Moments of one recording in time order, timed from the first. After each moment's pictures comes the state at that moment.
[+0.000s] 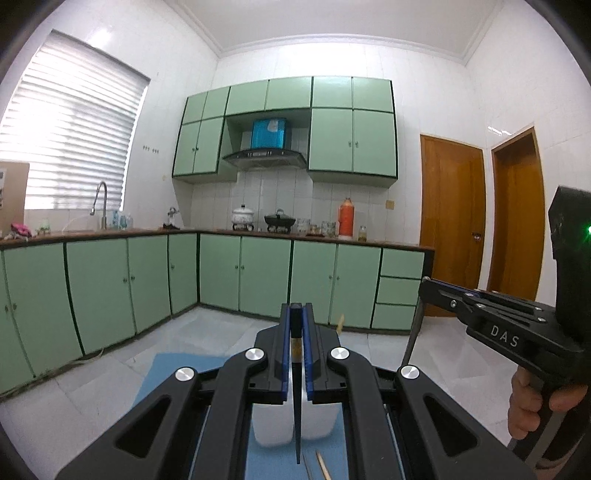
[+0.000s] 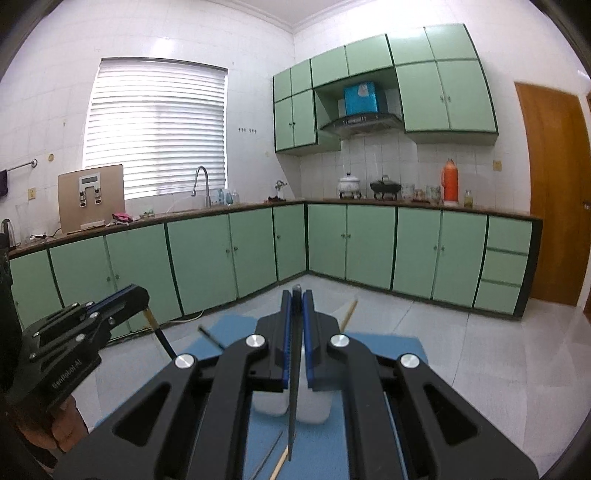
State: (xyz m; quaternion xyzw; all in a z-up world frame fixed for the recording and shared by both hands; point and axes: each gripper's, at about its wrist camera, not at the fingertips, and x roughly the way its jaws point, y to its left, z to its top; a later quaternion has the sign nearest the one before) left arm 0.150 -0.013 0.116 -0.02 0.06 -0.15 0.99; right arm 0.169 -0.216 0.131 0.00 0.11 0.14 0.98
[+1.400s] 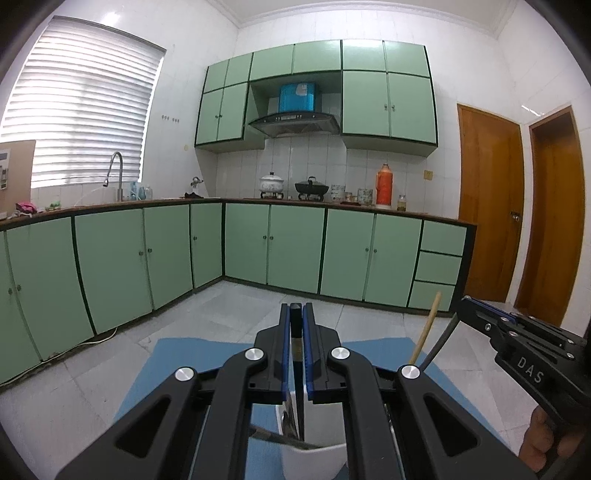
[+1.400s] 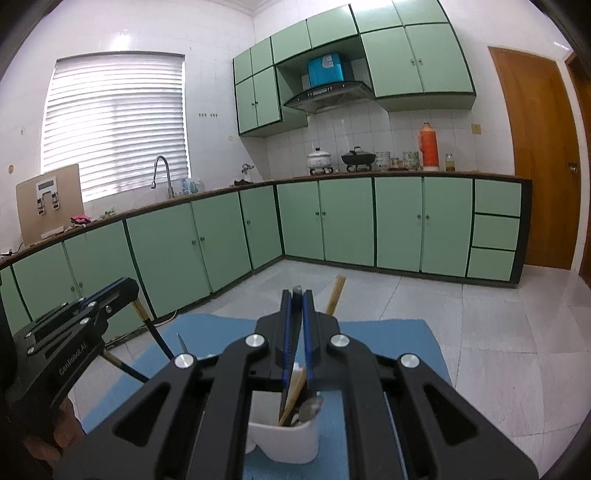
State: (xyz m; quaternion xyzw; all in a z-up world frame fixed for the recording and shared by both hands) left arm 0.301 -0.019 0.042 -0.01 0.13 -0.09 0.99; right arm 0.293 -0.213 0.025 0.04 0.16 0.08 0.98
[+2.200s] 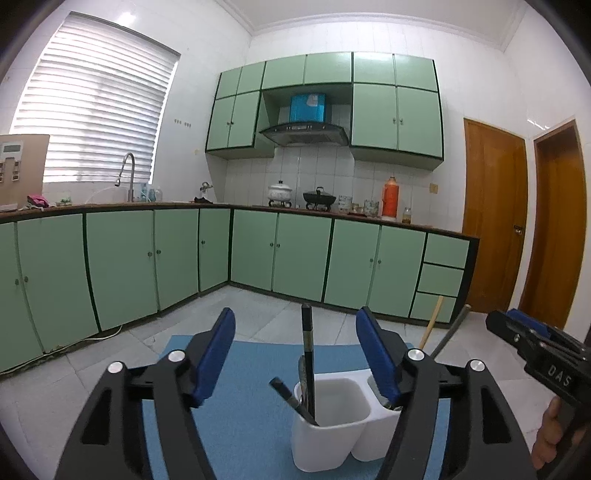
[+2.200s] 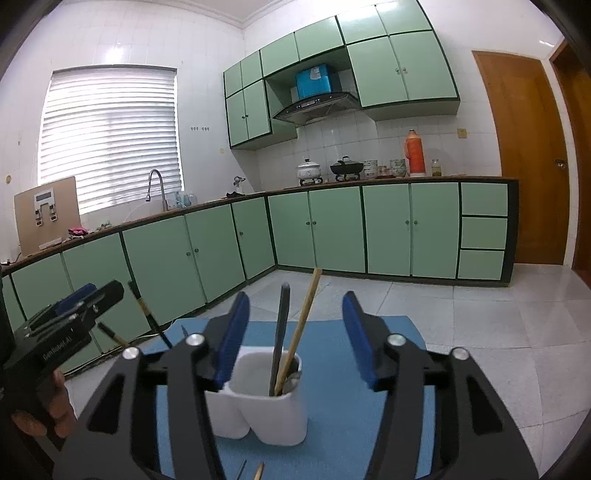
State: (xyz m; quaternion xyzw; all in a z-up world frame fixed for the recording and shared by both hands) left arm 0.261 0.003 0.044 -0.03 0.10 -0.08 0.99; right arm 0.239 -0.228 0.021 0.06 0.13 0.07 0.99
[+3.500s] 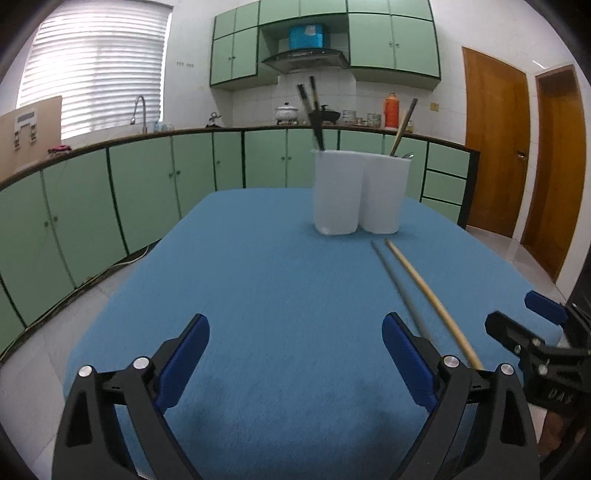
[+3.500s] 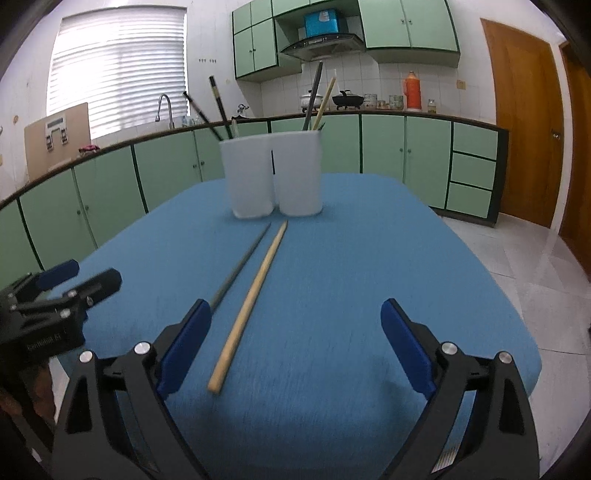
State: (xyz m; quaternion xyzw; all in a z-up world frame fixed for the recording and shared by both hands) left arm 0.069 0.028 -0.117 0.01 0.25 -0.05 0.97; right arm 0.050 -0.180 -0.144 0.02 0.25 0.06 0.97
